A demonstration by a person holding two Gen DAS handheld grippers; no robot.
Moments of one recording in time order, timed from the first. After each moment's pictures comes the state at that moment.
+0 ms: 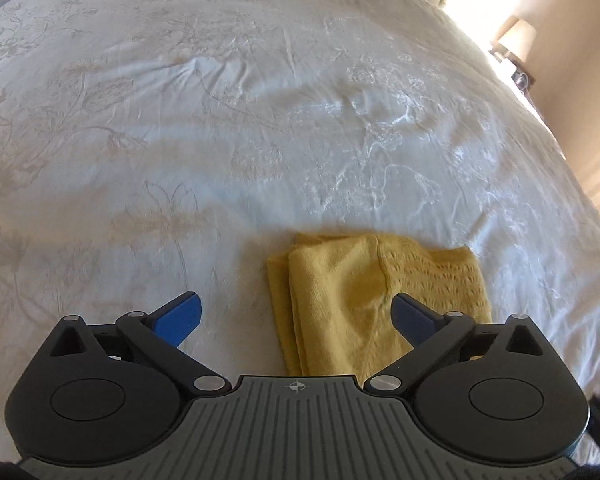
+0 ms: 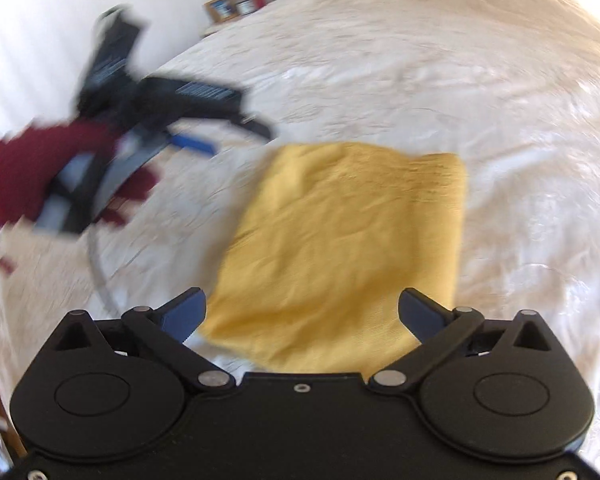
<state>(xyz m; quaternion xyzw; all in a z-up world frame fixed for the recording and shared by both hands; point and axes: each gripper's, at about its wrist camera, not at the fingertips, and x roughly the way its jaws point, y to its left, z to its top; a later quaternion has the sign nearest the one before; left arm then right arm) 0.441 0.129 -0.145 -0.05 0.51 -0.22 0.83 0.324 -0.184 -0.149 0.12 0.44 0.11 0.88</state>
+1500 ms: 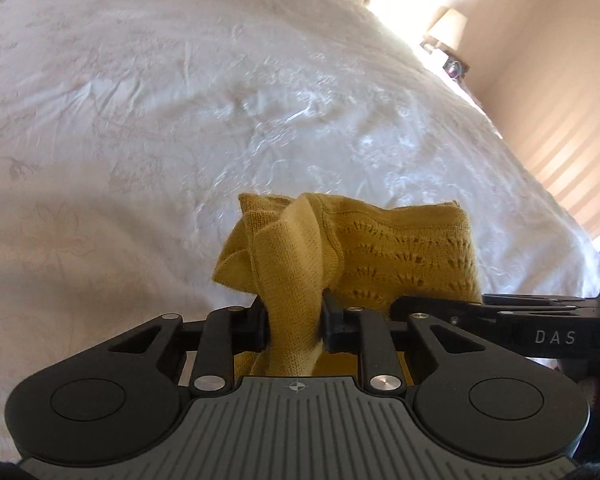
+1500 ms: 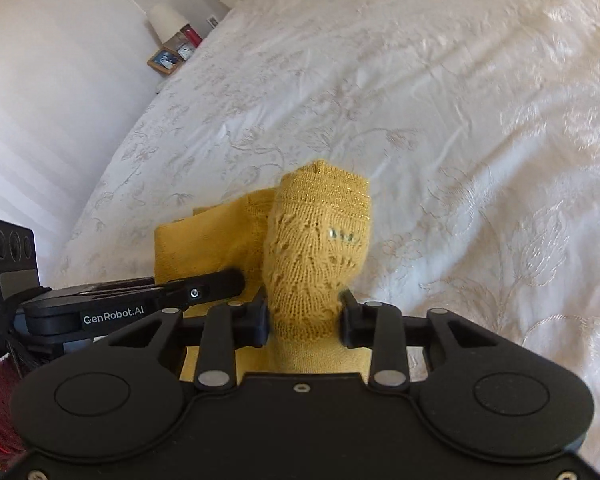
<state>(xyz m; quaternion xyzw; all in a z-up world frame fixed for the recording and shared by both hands) 0.402 0.071 -0.122 -0.04 0.46 -0.31 0.83 0.391 -0.225 -0.141 0.25 0.43 0.10 0.86</state>
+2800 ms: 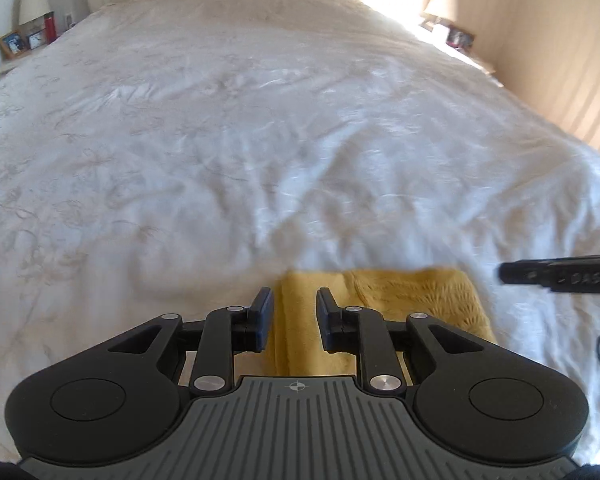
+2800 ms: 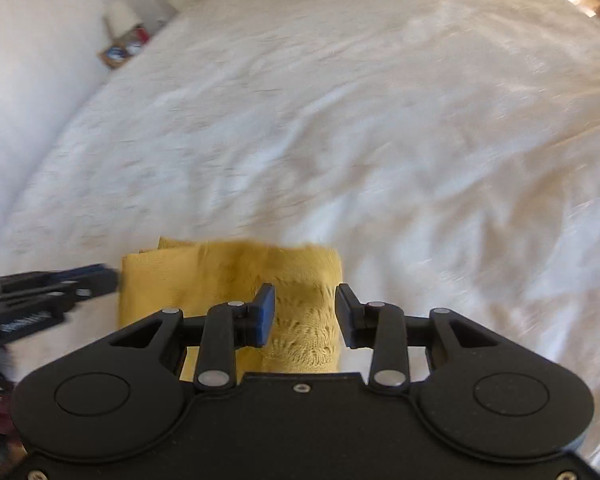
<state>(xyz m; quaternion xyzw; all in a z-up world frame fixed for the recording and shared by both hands) 0.238 0.038 -0.128 0.06 0.44 -0.23 0.87 0.238 -0.300 -0.153 0.18 0.46 -0.08 0.87</state>
